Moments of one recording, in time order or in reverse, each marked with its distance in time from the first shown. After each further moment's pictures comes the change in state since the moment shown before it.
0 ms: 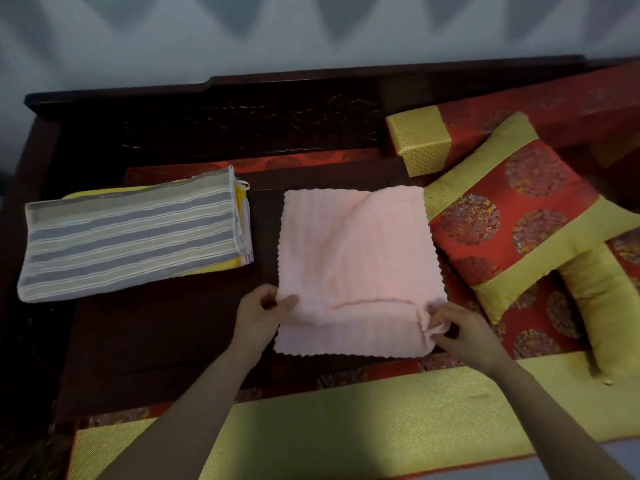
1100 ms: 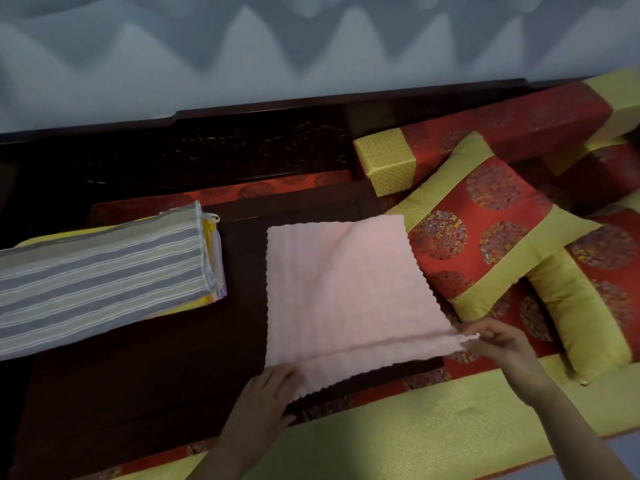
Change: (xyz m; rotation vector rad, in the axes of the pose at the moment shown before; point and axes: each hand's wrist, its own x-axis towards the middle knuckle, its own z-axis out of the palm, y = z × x) left_hand -0.031 -0.077 0.013 1.098 -0.448 0.790; right_hand -0.037 0.016 -0.060 0.731 0.252 0.188
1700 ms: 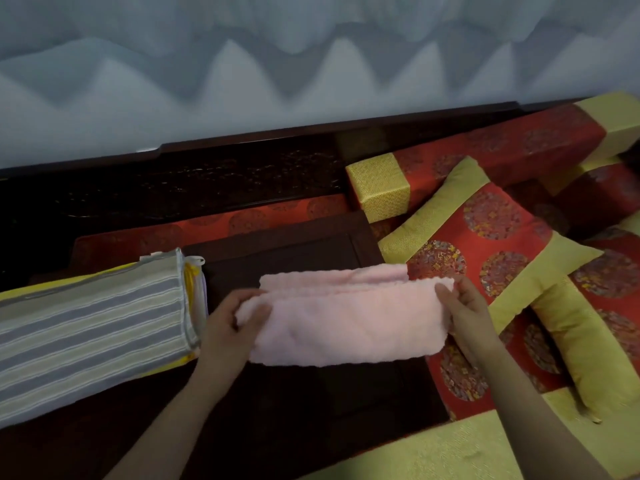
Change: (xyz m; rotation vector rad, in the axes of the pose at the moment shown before) left_hand 0.109 -0.015 -0.161 -0.943 0.589 -0.416; right_hand 0.112 -0.060 0.049 0.223 0.198 0.038
